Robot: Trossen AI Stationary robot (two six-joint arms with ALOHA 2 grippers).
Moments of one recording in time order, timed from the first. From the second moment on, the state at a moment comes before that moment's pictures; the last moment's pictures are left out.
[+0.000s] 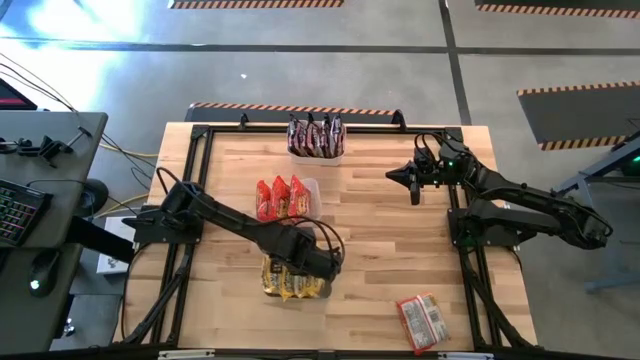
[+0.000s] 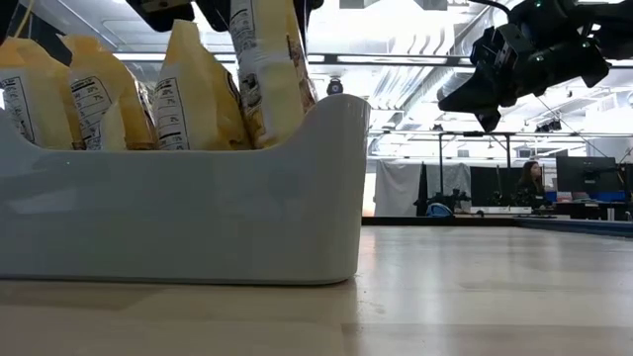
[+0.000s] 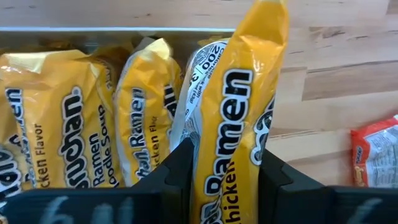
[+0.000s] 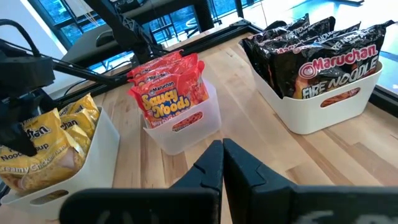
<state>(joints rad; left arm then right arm) -0.37 2.02 1.81 -1.10 -0.09 -1.89 -0.57 0.73 0.38 0.04 -0.42 0.17</state>
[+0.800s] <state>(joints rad) -0.38 2.06 1.81 -1.07 -0.14 -1.84 -0.57 0.73 0.38 0.04 -0.42 0.16</state>
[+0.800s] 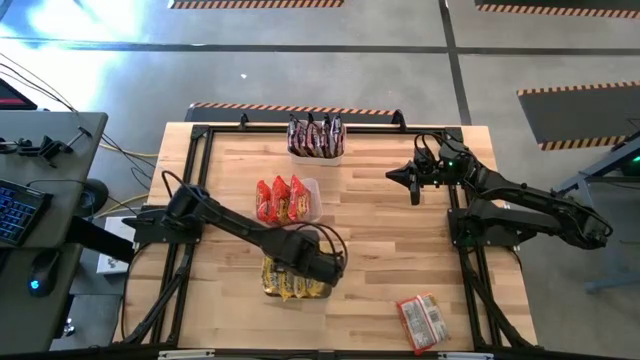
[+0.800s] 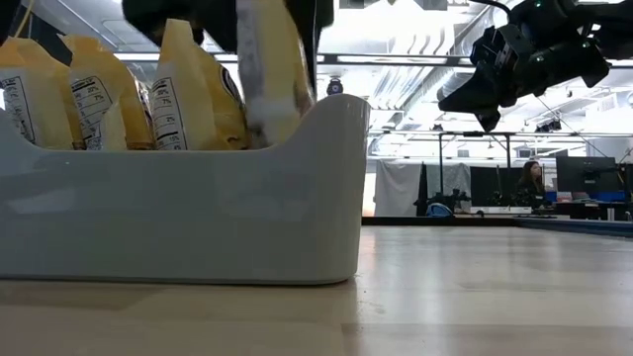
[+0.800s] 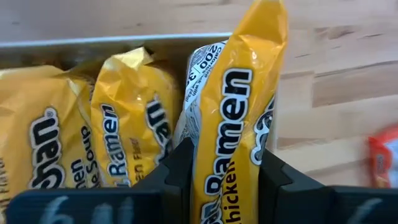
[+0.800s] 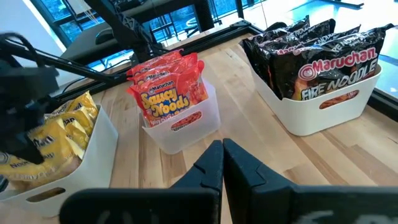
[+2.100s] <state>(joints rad) -0.33 2.12 1.81 -0.94 -0.13 -1.72 -0.57 0.73 0.38 0.03 -0.42 0.15</state>
